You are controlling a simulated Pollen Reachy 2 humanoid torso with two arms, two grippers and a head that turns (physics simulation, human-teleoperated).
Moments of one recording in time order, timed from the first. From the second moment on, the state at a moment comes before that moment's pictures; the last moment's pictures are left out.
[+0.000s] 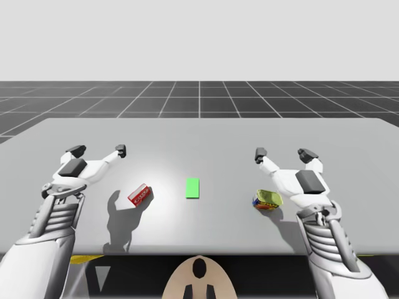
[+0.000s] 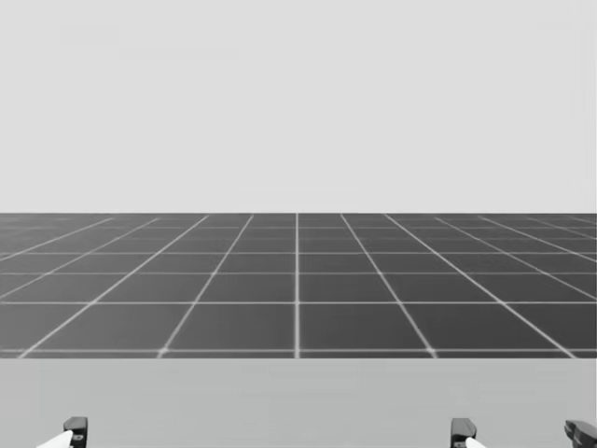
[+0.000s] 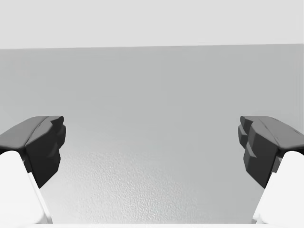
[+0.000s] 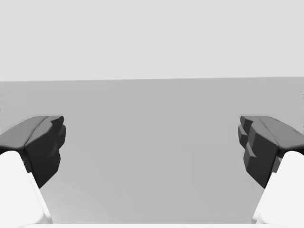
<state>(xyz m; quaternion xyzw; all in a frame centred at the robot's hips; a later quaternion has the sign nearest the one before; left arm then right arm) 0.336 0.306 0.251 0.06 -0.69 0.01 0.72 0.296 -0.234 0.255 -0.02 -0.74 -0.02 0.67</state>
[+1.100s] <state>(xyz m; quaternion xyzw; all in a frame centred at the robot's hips) 0.339 0.301 0.246 0.07 -0.68 -0.01 0.73 0.293 -0.233 0.256 -0.02 -0.74 -0.01 0.67</state>
